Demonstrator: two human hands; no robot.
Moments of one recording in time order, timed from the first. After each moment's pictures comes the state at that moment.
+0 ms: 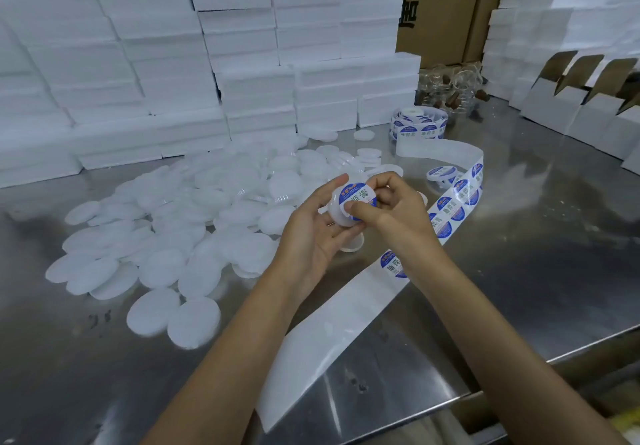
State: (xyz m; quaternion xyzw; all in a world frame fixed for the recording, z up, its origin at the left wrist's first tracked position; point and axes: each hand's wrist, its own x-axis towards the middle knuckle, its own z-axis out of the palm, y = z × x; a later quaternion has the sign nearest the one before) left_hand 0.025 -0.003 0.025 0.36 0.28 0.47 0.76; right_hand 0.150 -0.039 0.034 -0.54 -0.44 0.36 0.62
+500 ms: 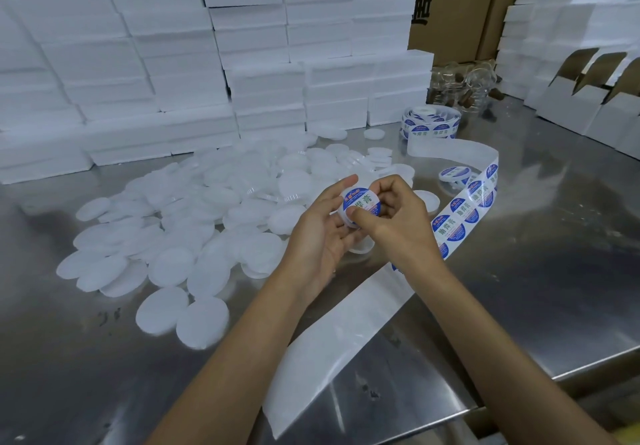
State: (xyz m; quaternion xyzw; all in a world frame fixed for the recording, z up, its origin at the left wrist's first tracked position) left_hand 0.024 -0.001 0.023 0.38 0.30 0.46 0.74; right_hand 0.142 -0.029 0.019 -0.55 -0.49 0.29 0.61
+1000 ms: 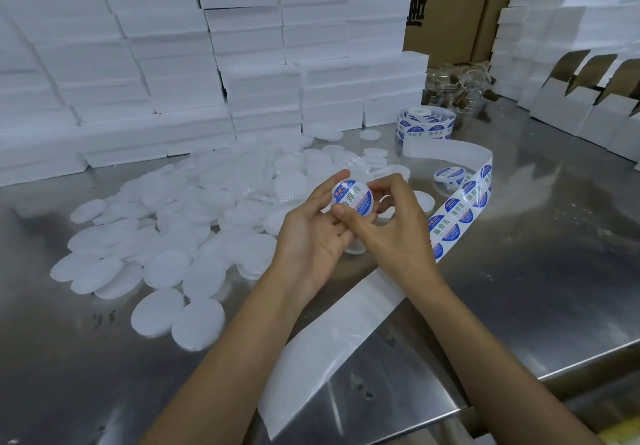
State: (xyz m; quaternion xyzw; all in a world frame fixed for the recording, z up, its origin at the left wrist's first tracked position) left_hand 0.019 -0.006 0.030 0.28 0.21 0.47 0.81; right_hand 0.141 -0.034 0.010 -0.59 -0.54 0.14 0.58
